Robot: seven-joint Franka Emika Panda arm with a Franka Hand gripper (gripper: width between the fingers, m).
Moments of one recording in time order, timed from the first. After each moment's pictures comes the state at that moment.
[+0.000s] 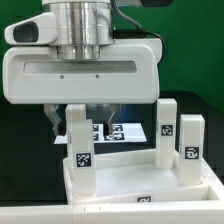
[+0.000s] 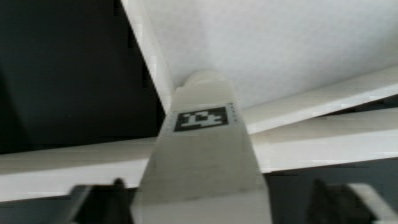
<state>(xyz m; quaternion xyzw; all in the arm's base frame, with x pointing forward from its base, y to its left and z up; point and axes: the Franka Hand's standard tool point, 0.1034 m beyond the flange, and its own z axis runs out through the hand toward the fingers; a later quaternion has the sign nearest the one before) 0.624 -0.046 0.116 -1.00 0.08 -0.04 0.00</state>
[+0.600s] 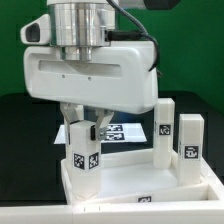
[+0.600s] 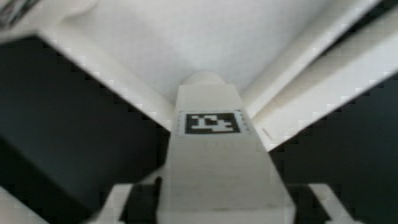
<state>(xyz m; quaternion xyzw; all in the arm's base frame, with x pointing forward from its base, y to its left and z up) 0.629 -0.043 0.116 -0.89 0.46 -0.04 0.01</state>
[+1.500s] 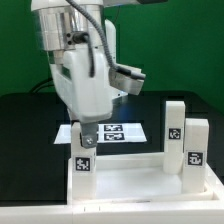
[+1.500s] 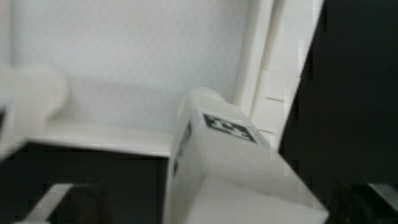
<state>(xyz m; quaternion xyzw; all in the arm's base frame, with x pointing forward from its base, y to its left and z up) 0.629 -0.050 0.113 -0.80 0.59 -0.02 0.05</state>
